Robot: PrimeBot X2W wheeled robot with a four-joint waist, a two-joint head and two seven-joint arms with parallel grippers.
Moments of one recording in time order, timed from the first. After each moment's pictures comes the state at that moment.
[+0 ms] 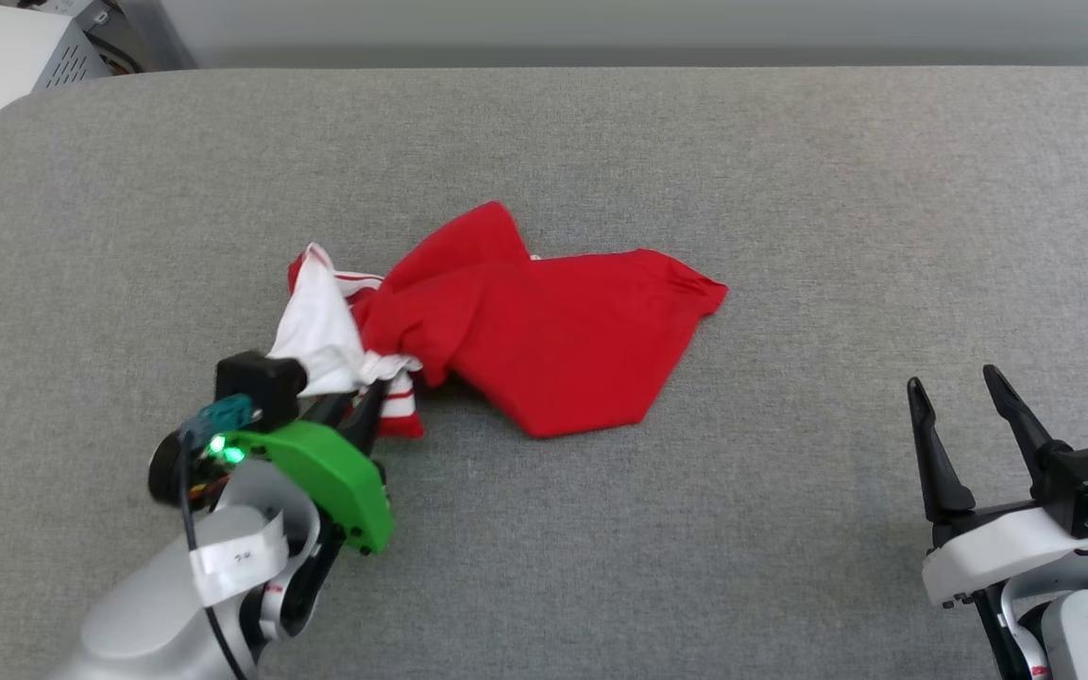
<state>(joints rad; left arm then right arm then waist) -0.55 0.55 -0.90 0.27 -0.96 0.15 -0.20 -0.10 -0.18 0.01 0.16 0.11 0.13 -0.25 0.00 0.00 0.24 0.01</state>
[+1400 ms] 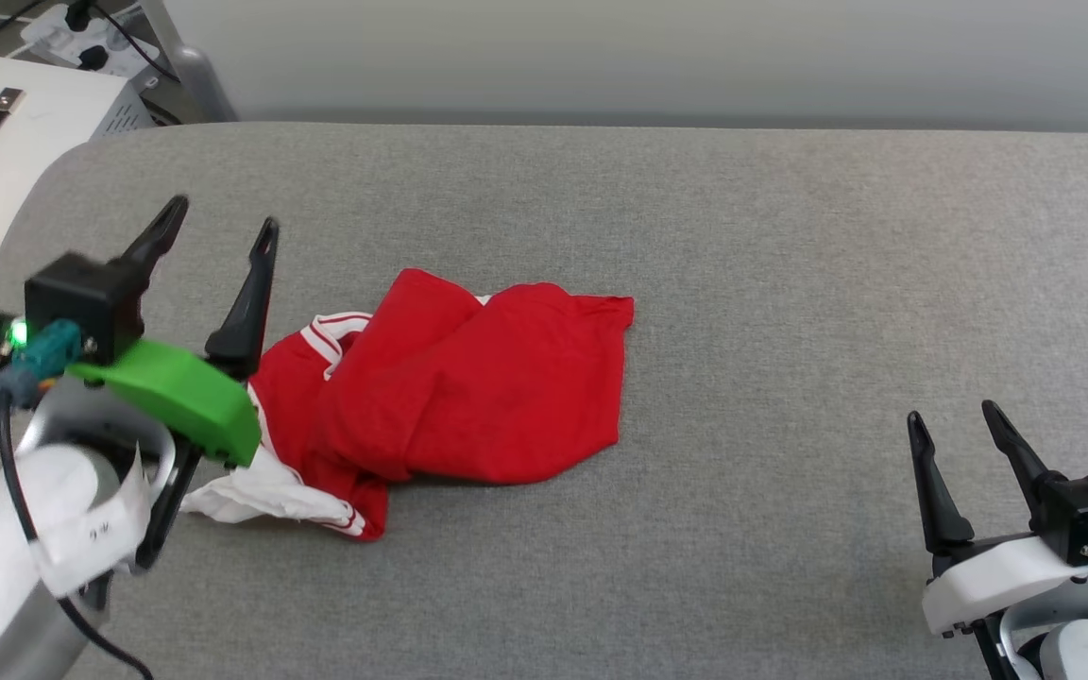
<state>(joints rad) -0.46 0.78 -0.59 -0.11 -0.68 0.26 -0.05 -0.05 -0.17 -0.01 0.17 0.10 0.13 -0.25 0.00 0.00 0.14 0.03</state>
